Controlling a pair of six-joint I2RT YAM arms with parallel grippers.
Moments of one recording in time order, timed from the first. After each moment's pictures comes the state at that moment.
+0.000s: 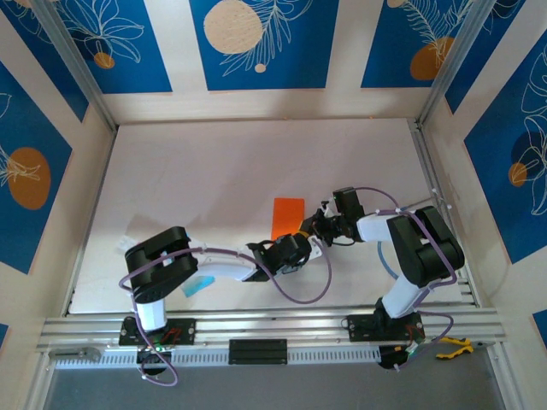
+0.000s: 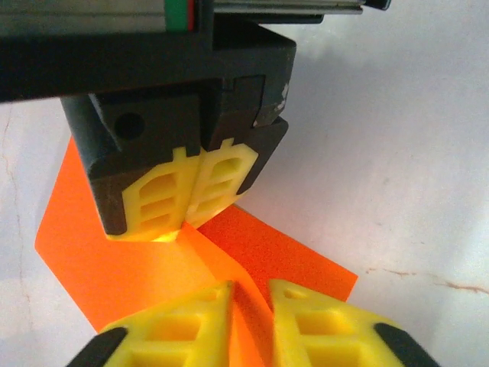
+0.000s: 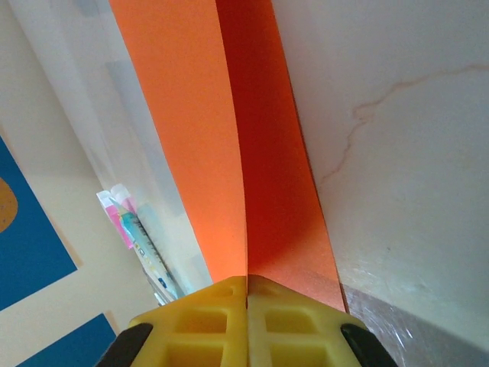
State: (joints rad) left arm -1.19 1.82 0.96 0.03 -0.42 0.32; right arm 0.32 1.66 0.62 0.11 -0.74 1.02
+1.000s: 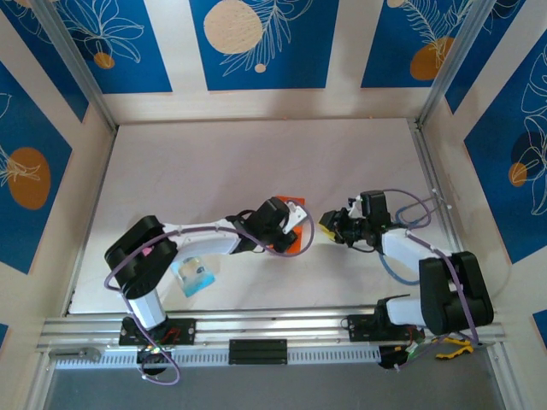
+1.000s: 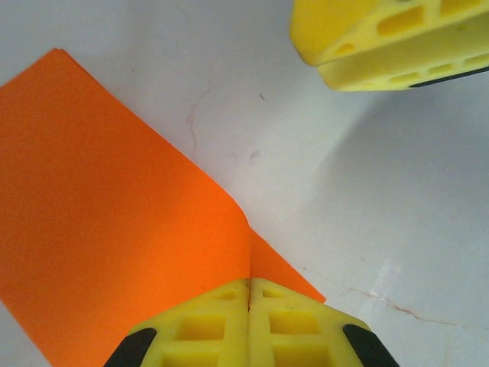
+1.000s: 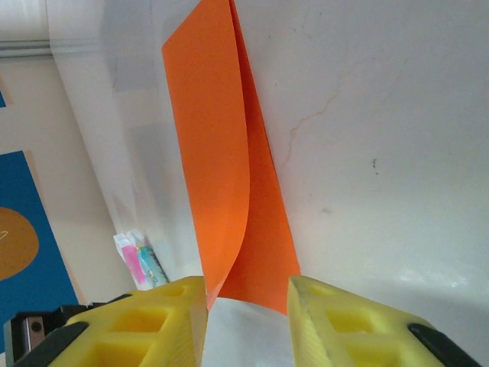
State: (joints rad) left arm -0.94 1.74 1.01 -0.09 0.10 -0.07; right arm 0.18 1.29 0.49 -0.05 -0.65 0.96
